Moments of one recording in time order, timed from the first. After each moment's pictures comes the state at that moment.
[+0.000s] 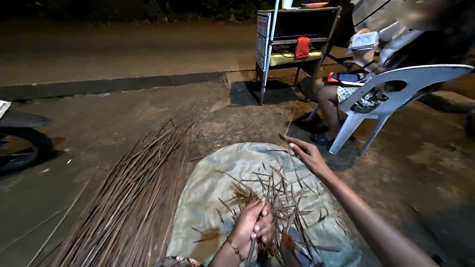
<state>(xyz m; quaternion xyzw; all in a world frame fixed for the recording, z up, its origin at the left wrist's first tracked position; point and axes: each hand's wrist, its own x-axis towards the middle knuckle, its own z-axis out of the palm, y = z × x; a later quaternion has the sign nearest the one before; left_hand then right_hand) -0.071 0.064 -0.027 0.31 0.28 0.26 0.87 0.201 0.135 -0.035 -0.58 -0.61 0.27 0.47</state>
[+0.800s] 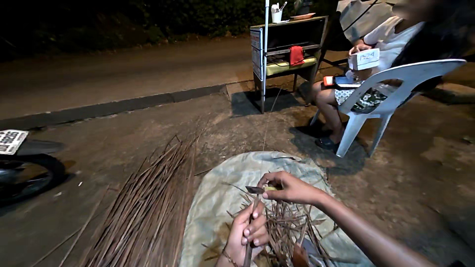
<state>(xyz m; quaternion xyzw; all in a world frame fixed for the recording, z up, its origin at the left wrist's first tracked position) -0.093 0.077 -0.024 0.19 0.07 0.29 0.94 0.131 0.109 0.005 -0.39 -0.72 0.50 0.28</state>
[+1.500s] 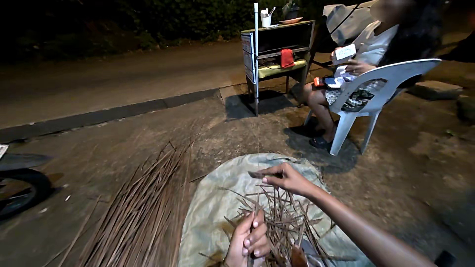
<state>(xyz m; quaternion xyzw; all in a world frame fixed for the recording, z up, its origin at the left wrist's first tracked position) -0.086 0.069 -0.027 0.17 0.07 0.26 0.95 0.149 0.118 -0.008 -0.44 -0.68 0.42 0.40</state>
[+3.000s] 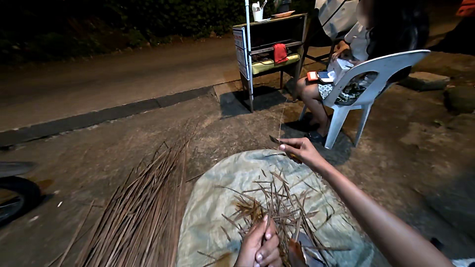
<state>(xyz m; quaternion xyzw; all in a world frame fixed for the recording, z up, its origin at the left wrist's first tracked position) -0.067 0.046 -0.031 0.27 0.14 0.23 0.92 0.214 0.129 -0.004 -0.48 -0.56 0.39 0.55</state>
